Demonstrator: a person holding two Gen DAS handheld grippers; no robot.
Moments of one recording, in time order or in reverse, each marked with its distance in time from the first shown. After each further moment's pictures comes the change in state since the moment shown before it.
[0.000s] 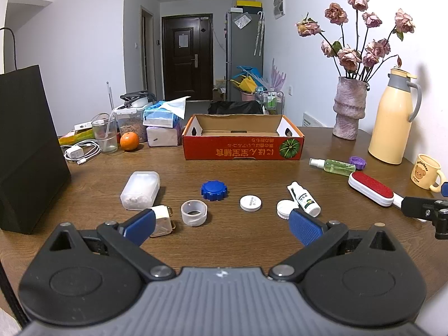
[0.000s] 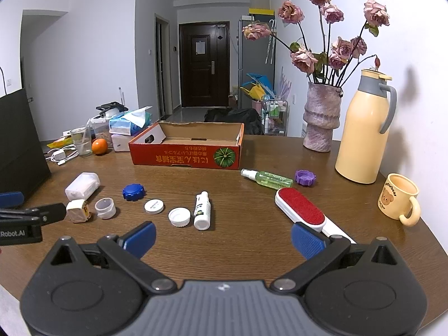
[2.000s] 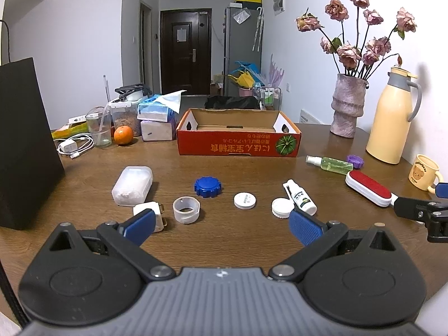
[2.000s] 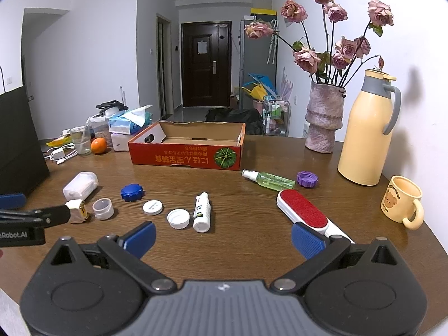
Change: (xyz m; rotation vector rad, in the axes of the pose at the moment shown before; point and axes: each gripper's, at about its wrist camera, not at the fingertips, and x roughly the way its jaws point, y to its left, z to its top) left arm 0.013 -0.006 0.001 -0.022 0.027 -0.017; right arm 0.006 0.000 0.002 -0.009 -0.001 0.002
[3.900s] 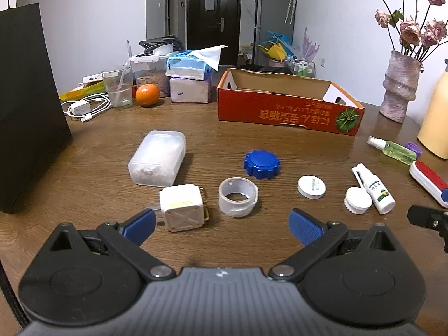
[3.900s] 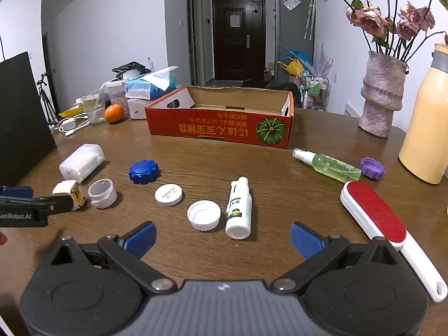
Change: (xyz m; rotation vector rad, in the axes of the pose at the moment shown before) left arm 0.110 0.065 -0.010 -0.071 0.133 0.097; right arm 0.134 0.028 0.004 -0.055 0.119 0.137
